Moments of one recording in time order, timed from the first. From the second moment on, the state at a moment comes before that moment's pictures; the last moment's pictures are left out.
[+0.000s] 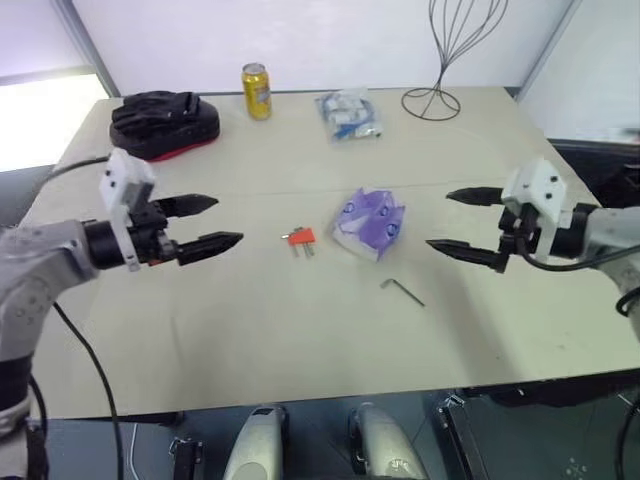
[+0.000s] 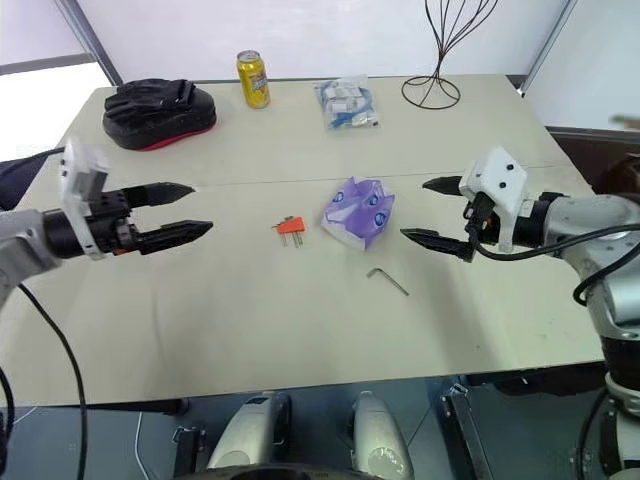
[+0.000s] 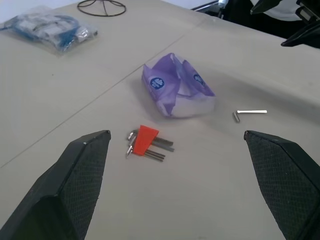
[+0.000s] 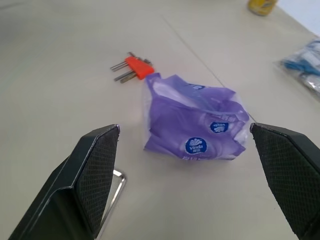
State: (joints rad) left arm -0.39 0.98 0.29 -0.25 -0.85 0.82 -0.95; right arm -0.45 -1.02 -0.13 -0.28 0.49 0.56 1.04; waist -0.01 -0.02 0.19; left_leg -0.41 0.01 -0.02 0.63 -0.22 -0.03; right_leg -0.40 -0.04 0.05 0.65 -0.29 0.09
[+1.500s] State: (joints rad) left arm -0.36 0.82 0.25 -0.32 -0.77 0.78 -0.83; right arm -0.45 -0.68 0.11 -0.30 0.34 0.63 0.75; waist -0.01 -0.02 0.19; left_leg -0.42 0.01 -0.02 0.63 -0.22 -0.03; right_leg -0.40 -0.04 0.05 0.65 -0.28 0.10
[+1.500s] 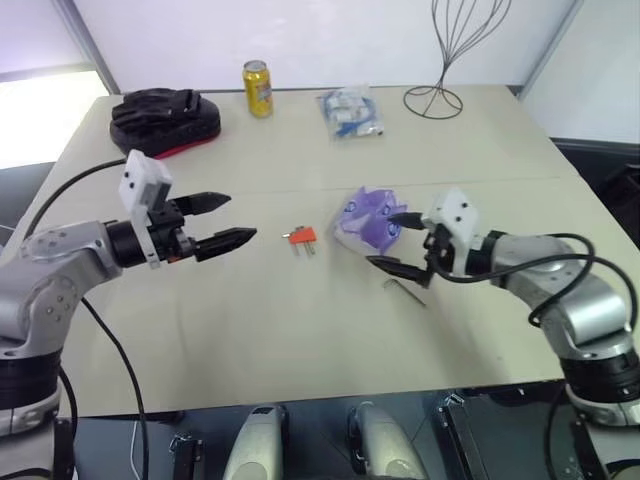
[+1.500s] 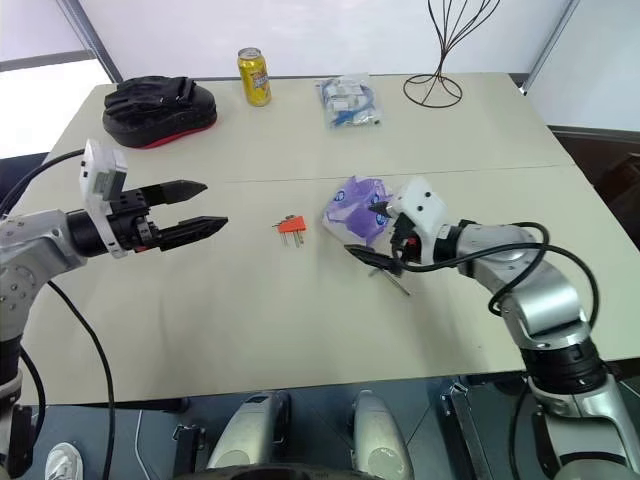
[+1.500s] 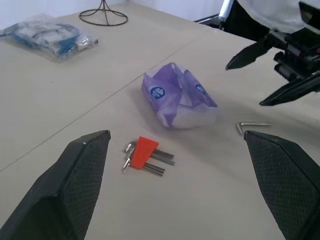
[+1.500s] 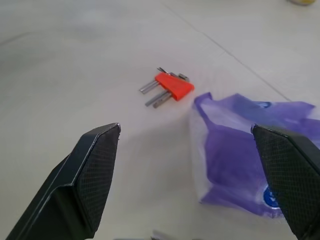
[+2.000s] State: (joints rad) left arm -0.25 0.82 0.29 -0.44 -0.78 0.79 -0.73; right arm -0.59 -0.48 0.27 0.18 0.01 0.39 0.59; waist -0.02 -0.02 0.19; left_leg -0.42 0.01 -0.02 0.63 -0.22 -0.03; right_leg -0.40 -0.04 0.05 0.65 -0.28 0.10
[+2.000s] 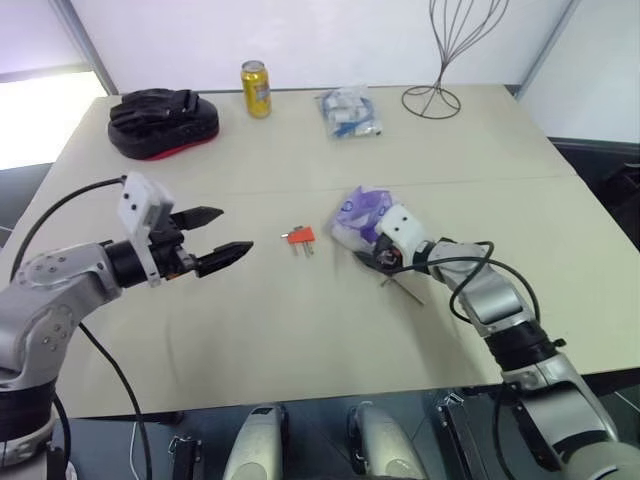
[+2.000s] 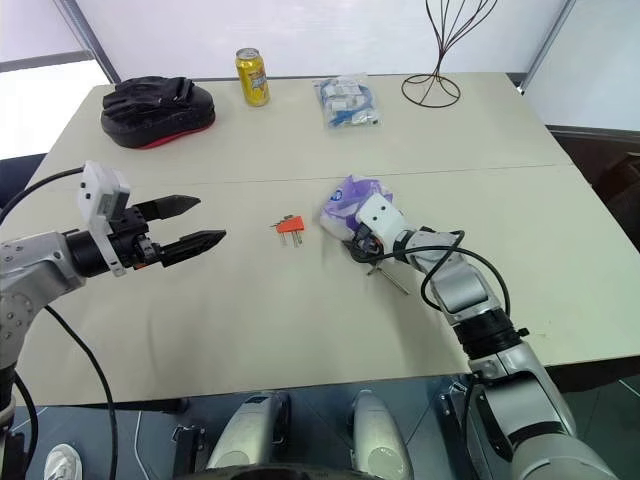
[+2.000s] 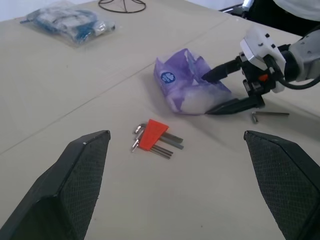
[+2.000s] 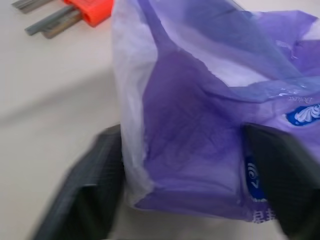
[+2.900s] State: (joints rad) left arm -0.25 0.75 0.25 -0.44 -0.76 0.76 -0.68; right arm -0.73 -0.40 -0.34 0.41 -0.09 0.67 -0.37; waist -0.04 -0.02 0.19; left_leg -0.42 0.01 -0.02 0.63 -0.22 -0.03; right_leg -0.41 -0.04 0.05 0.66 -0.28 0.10
